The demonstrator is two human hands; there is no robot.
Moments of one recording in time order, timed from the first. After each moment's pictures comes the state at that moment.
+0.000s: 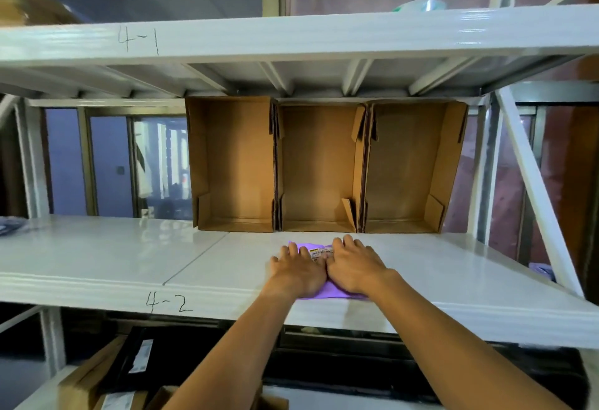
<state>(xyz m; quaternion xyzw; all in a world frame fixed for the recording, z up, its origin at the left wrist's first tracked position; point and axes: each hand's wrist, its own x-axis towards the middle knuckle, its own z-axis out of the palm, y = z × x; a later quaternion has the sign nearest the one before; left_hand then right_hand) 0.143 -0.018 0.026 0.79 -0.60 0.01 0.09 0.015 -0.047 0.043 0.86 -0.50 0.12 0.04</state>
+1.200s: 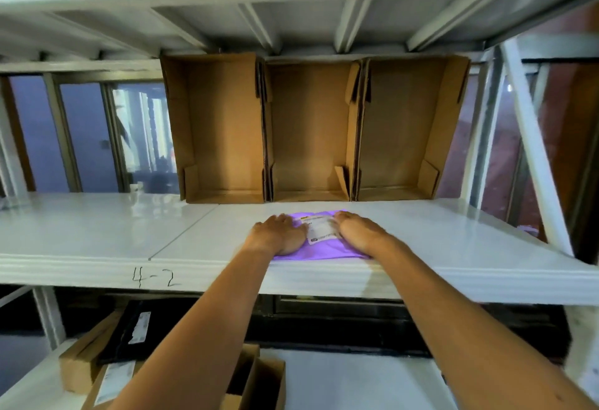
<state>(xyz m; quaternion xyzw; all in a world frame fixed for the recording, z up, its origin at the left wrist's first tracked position) 0.175 -0.032 0.034 0.76 -0.64 -0.02 0.07 -0.006 -0.081 0.034 0.80 -0.54 0.21 -0.18</state>
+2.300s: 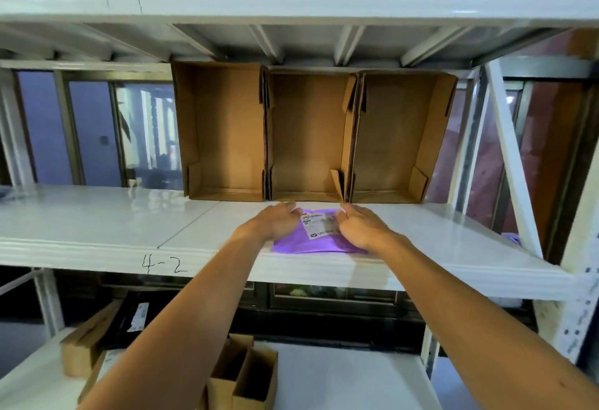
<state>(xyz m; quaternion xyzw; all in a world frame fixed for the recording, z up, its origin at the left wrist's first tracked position) 0.177 -0.008 0.054 0.71 -0.67 -0.10 0.20 -0.024 -0.044 0.054 0.81 -0.55 0.18 -0.11</state>
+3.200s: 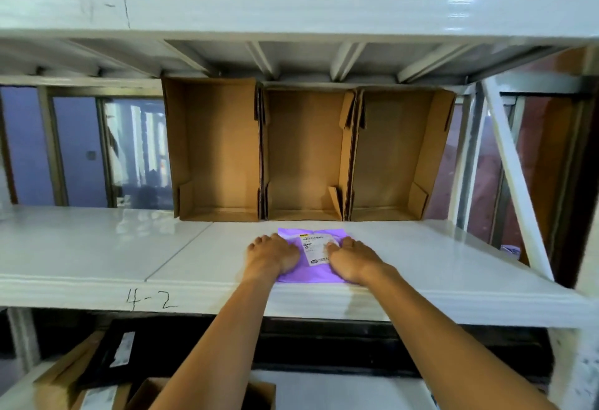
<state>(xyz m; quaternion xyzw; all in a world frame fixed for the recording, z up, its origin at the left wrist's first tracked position) 0.178 -0.049 0.021 0.80 -0.56 -0.05 0.20 0.000 -0.066 0.030 0.76 -0.61 0.18 -0.16</state>
